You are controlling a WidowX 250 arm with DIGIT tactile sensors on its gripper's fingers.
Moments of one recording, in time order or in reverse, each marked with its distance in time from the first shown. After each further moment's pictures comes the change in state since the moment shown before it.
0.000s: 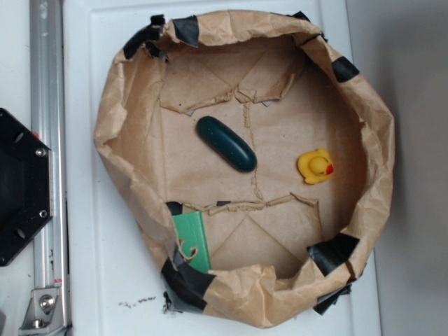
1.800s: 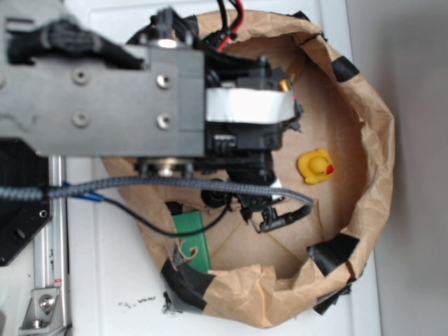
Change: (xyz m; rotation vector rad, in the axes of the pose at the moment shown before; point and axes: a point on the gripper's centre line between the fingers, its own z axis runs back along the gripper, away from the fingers) arm 0.132 0.017 -0.118 0.103 -0.180 0.242
